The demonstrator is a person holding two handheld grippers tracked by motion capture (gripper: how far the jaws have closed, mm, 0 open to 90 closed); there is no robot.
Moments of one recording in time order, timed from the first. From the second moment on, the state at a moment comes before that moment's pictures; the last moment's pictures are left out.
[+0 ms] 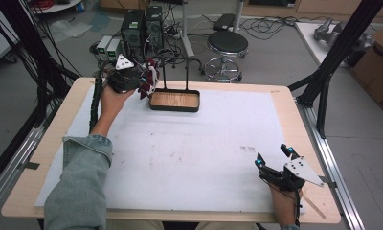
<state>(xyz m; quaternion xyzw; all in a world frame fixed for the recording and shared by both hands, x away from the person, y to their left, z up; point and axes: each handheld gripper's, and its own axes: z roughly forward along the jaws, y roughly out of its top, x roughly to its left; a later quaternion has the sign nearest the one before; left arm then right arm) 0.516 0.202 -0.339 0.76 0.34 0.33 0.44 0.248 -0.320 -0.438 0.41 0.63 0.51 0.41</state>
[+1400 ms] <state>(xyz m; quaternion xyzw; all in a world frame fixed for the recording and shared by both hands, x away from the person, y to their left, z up) 0.359 0.237 -0.311 0.68 0.33 0.39 0.53 0.250 -0.323 -0.437 0.43 0.62 0.52 0.40</state>
